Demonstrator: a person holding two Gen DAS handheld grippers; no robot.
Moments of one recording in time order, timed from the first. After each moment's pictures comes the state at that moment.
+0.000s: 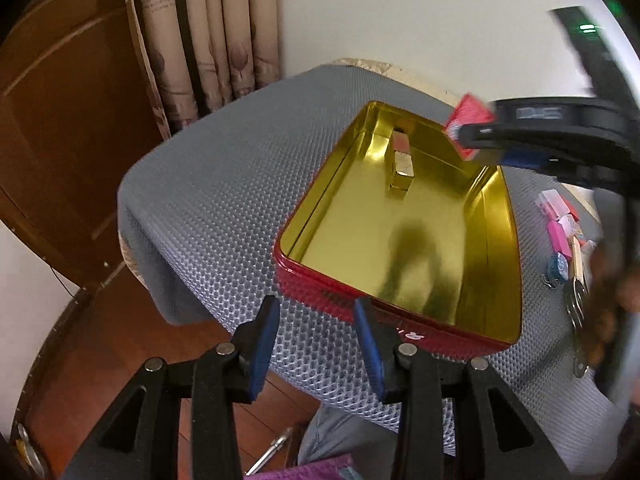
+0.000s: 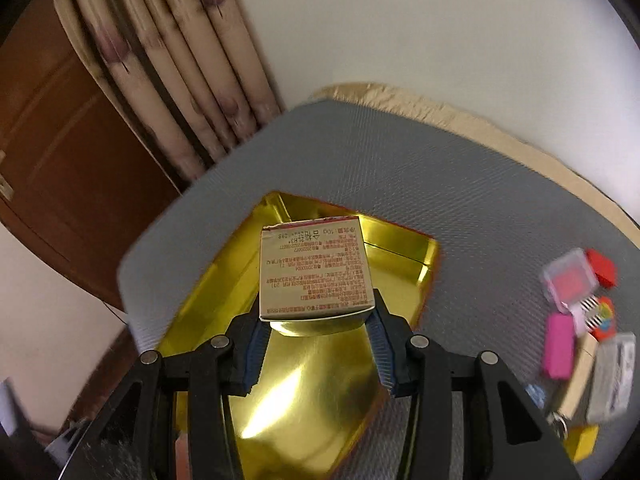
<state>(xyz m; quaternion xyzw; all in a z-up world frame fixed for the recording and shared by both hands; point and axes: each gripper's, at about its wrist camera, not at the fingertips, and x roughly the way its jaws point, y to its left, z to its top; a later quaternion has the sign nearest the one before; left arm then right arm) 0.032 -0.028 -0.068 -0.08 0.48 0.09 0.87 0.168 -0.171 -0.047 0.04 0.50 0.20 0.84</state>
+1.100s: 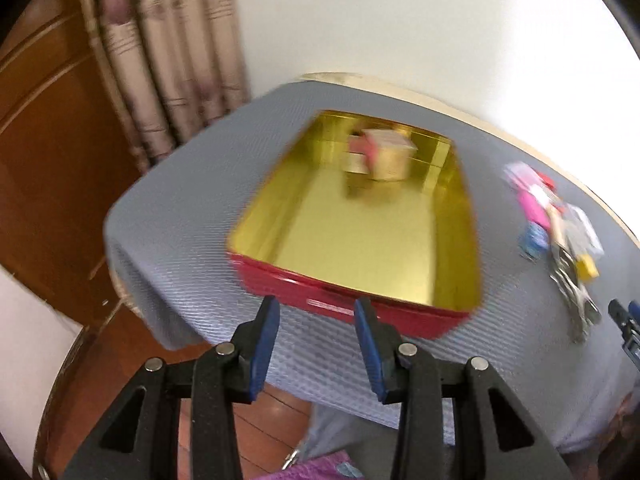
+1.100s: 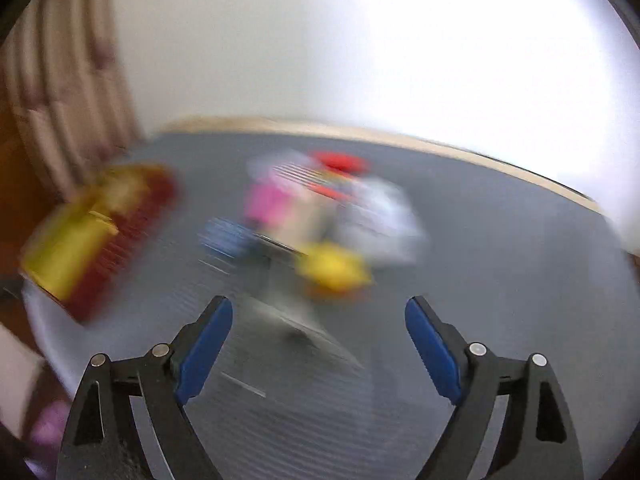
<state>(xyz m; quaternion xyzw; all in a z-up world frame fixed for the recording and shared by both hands) 0.016 -0.076 -0.060 -0.01 0.46 0.02 0.89 -0.063 -0.436 -0.072 0.06 0.42 -0.07 0.90</state>
